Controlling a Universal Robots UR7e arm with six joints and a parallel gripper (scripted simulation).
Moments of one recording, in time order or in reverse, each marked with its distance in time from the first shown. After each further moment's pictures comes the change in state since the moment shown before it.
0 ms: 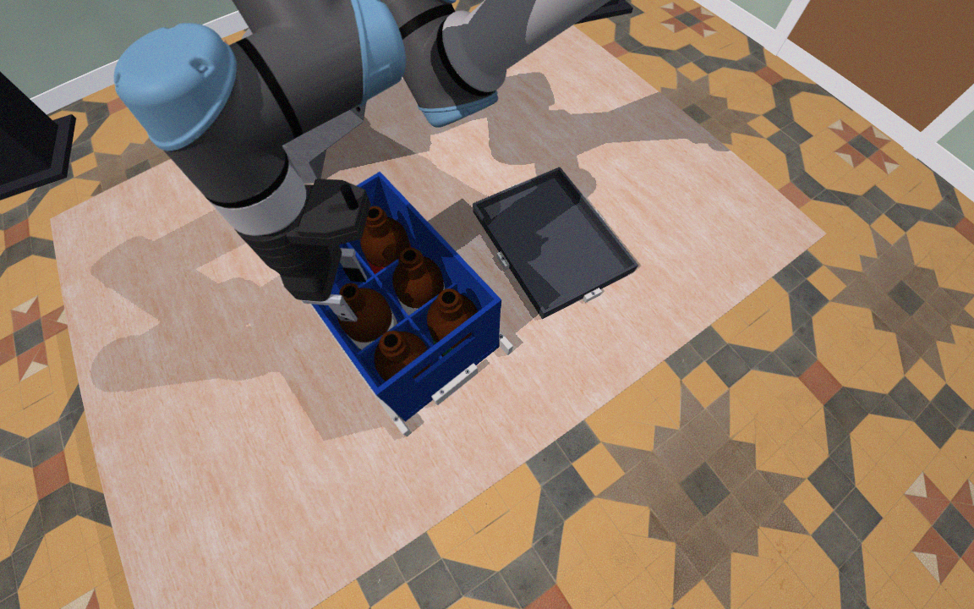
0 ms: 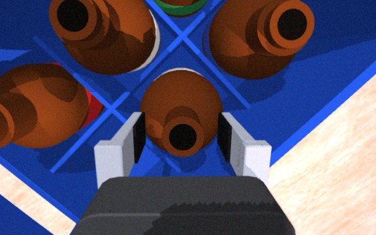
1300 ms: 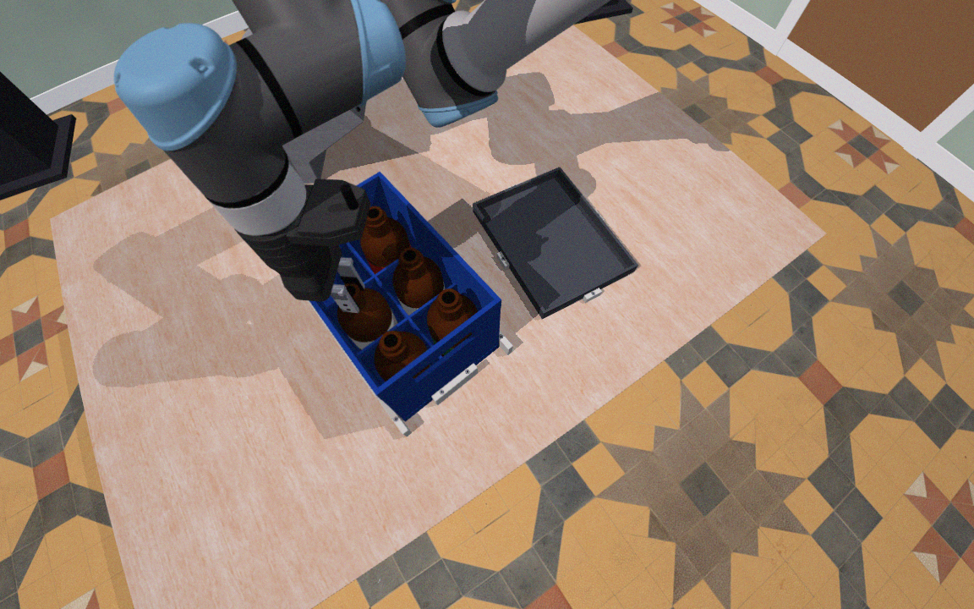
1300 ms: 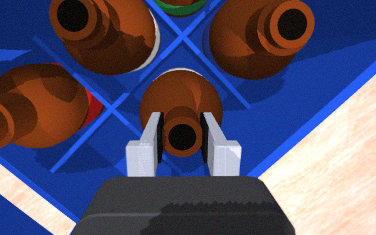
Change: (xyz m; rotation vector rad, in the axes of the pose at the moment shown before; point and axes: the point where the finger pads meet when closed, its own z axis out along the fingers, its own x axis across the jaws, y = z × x) arm 0.000 0.000 0.000 0.000 0.000 0.000
